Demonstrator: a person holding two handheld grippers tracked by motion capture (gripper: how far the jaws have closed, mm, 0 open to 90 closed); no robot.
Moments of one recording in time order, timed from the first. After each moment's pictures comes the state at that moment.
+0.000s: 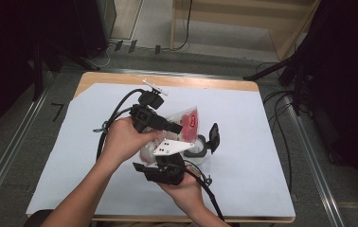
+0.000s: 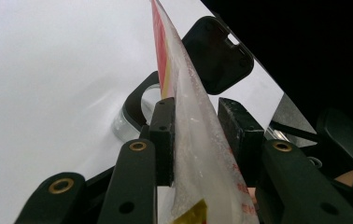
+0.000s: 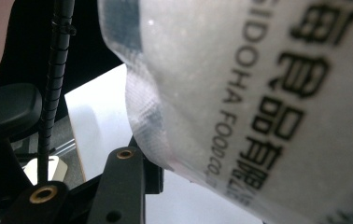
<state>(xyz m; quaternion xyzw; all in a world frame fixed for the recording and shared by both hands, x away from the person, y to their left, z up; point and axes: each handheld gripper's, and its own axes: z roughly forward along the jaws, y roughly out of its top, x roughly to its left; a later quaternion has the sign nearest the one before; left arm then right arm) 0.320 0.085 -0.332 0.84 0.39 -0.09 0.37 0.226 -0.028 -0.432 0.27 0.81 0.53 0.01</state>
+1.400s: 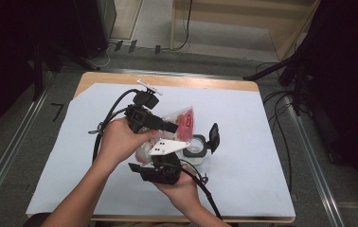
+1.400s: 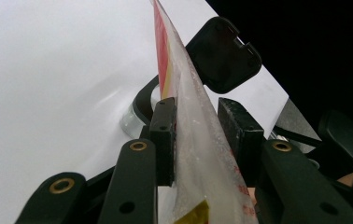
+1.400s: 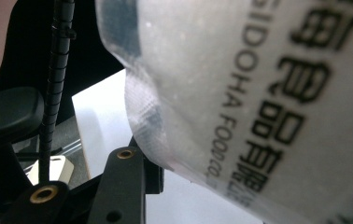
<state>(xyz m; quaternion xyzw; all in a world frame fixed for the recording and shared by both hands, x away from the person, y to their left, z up) 0.318 0.094 -0.332 0.84 0.40 -0.08 0.37 0.228 -0.019 -0.433 0.27 0.81 0.53 0.00</state>
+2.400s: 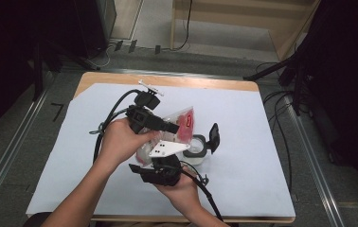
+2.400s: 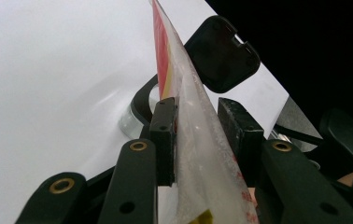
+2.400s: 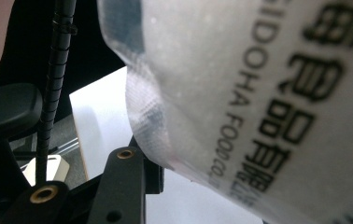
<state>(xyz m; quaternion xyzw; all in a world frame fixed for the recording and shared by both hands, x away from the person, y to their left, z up) 0.317 0.091 -0.332 0.84 0.40 -0.08 0.37 0.224 -0.019 -0.435 0.26 0.81 0.53 0.01</state>
